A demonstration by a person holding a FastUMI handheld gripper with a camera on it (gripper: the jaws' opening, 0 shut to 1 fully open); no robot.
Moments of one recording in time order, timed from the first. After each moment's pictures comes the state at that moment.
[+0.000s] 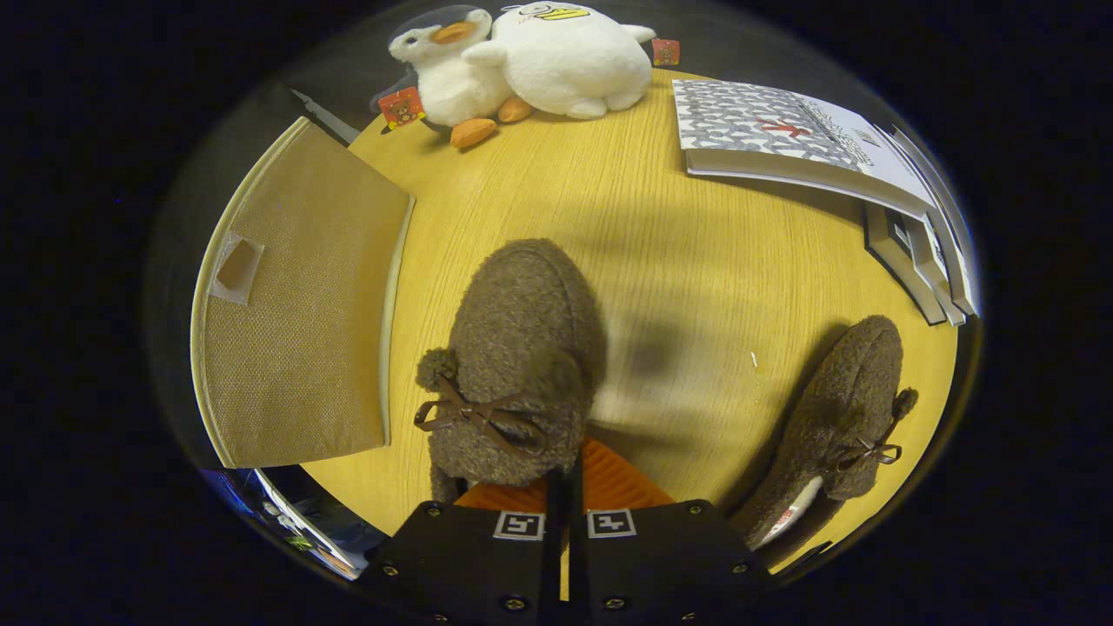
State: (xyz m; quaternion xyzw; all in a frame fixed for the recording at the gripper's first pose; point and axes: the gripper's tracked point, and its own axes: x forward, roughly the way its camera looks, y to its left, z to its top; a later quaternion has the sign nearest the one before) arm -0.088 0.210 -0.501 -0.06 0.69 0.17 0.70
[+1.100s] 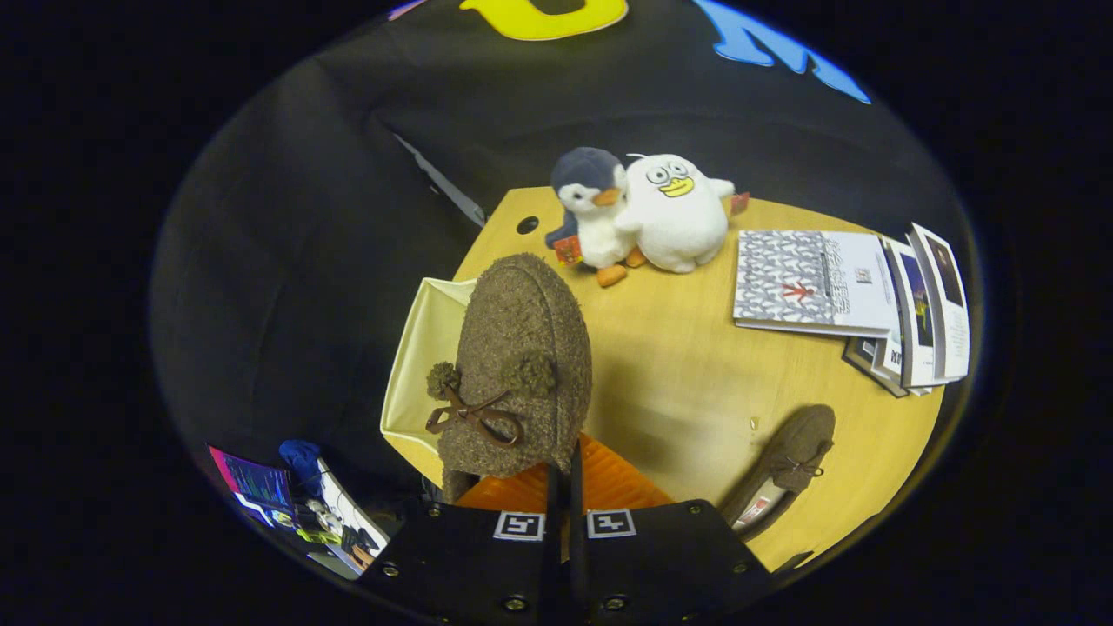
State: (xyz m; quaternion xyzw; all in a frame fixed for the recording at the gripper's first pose) arm -0.052 0.303 -0.278 0.00 0.60 0.30 0.74
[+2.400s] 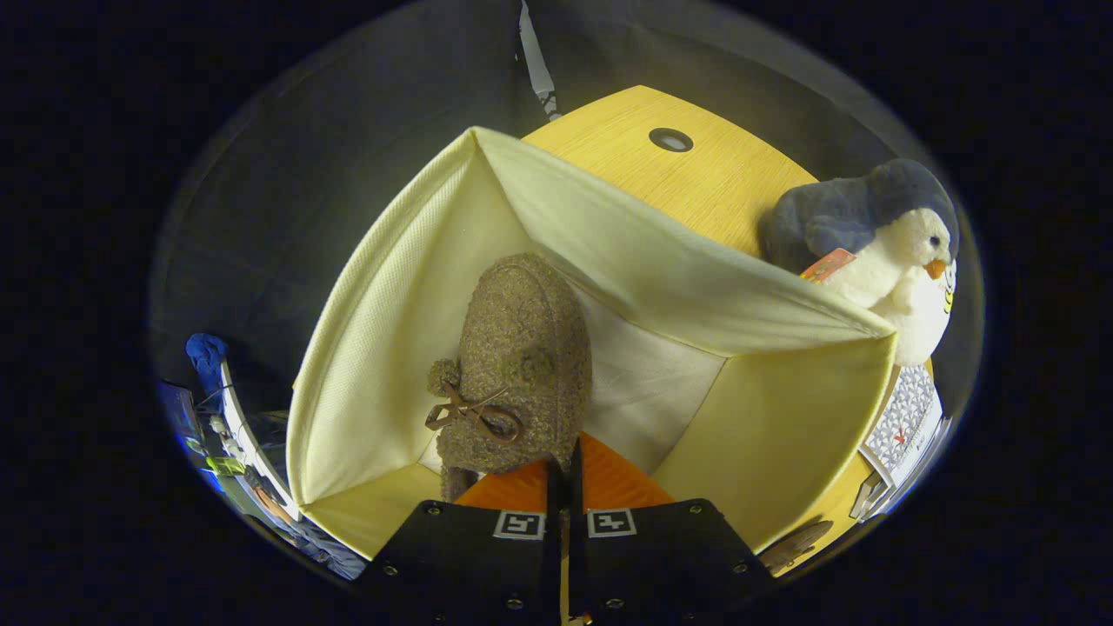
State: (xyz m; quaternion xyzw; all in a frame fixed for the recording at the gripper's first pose) arm -0.067 0.494 -0.471 -0.25 0.64 0.34 0.64
